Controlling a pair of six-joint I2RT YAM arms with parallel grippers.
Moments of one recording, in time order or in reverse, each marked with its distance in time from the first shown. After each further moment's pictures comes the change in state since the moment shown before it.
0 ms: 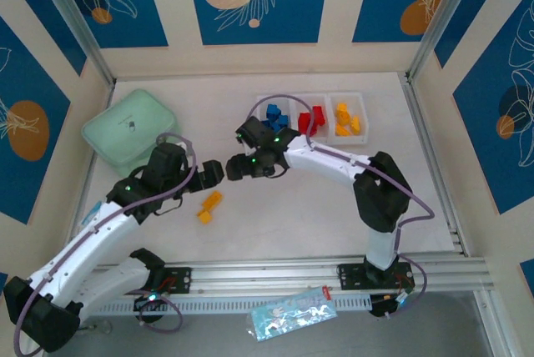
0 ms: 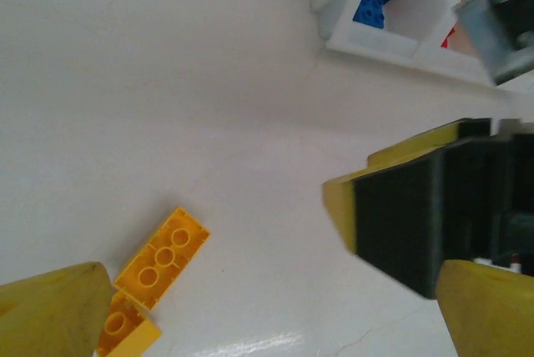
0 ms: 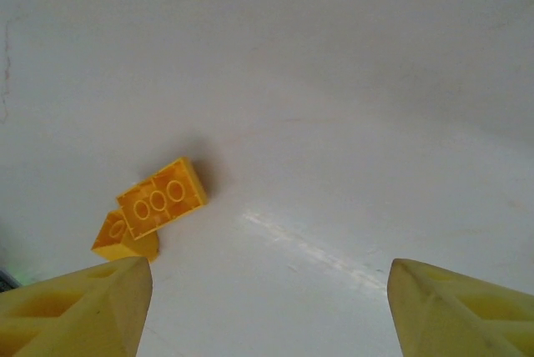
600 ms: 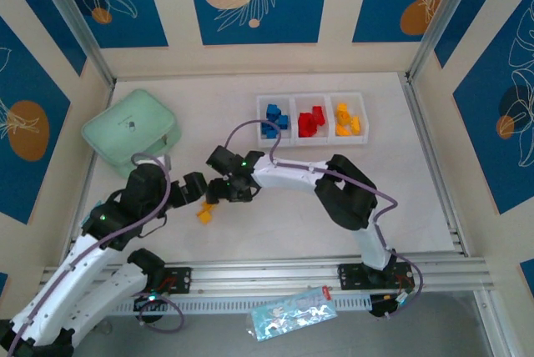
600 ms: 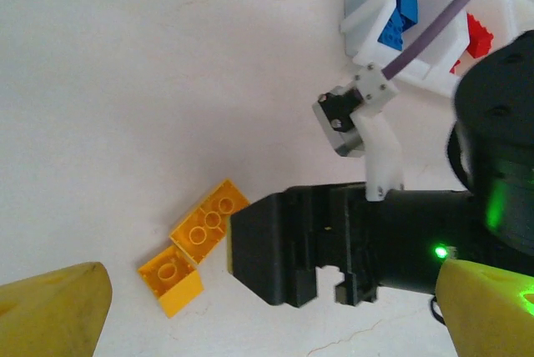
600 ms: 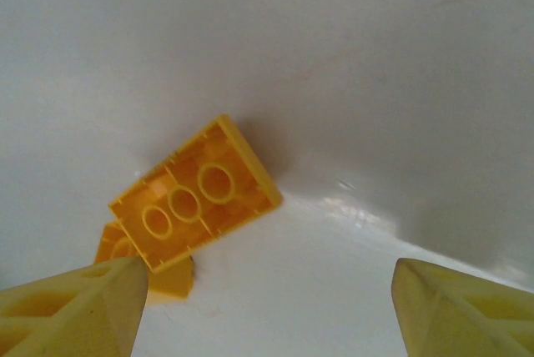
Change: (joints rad) left arm 0.003 -0.266 -0.064 -0.147 -0.085 -0.071; right arm 0.169 0.220 0.102 0.028 0.039 0.261
